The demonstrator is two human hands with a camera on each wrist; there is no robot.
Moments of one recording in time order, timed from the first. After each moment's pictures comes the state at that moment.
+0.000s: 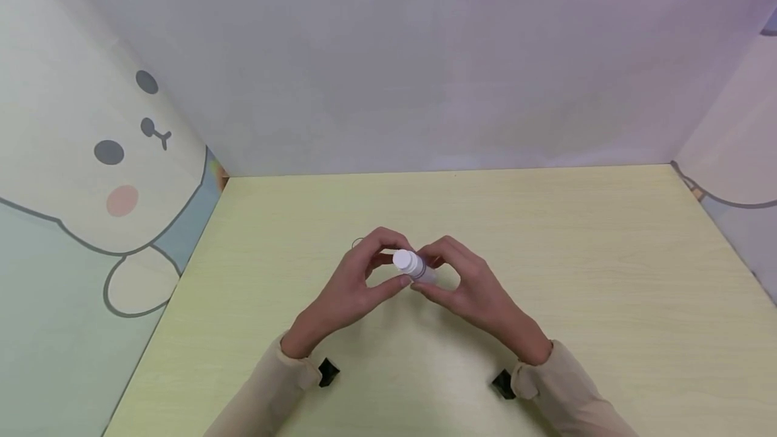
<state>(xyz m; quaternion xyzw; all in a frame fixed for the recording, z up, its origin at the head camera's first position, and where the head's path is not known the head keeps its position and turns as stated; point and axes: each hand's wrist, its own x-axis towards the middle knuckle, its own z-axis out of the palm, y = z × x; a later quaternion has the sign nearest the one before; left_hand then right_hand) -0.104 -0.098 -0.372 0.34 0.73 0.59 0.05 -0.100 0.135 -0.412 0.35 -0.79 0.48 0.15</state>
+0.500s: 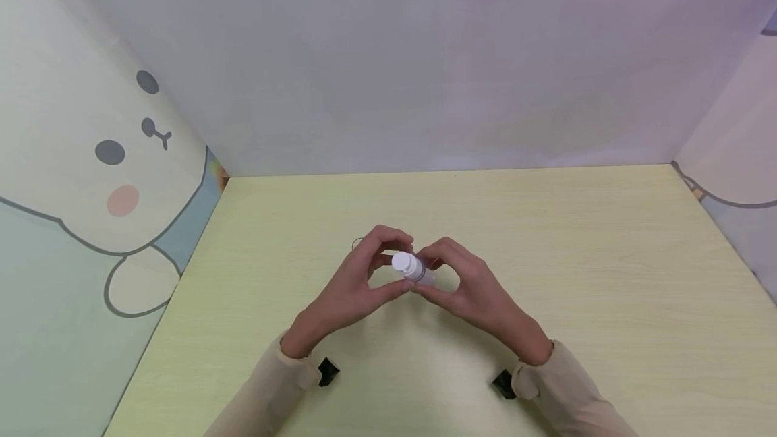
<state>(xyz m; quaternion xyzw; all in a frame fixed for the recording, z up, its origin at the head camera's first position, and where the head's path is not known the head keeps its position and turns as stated) -0.105 -0.099 -0.373 0.35 0.73 0.58 0.06 -0.098 0.134 -0.409 0.35 -0.79 0.48 0.14</state>
